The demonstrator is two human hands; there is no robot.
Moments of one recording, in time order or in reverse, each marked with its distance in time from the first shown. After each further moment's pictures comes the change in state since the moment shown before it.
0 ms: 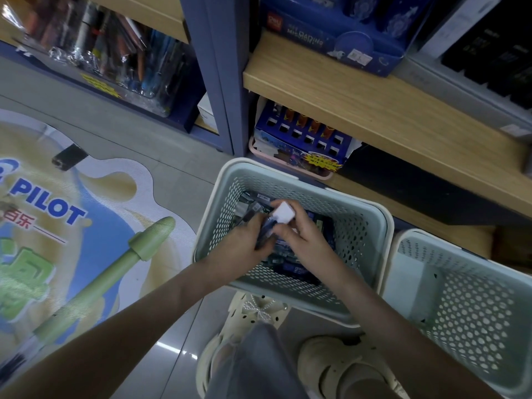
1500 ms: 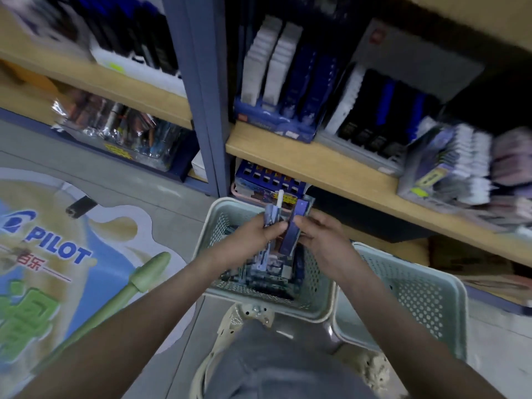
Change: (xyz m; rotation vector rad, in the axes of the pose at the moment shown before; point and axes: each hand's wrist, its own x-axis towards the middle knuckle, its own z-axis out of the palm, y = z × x) left_hand -0.002 0.120 -0.057 -0.544 -0.211 -0.071; right_hand -0.051 -0.090 -0.047 0.415 0.380 0.163
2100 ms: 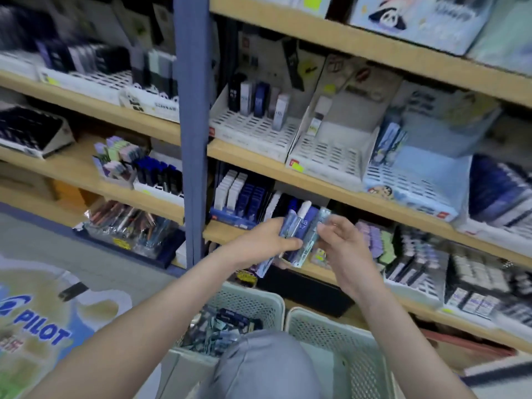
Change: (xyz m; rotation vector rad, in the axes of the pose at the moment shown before) left_hand -0.108 0.205 0.077 0.218 -0.014 0.367; right_hand -0.170 -0.159 -0.054 -0.017 0.118 -0.561
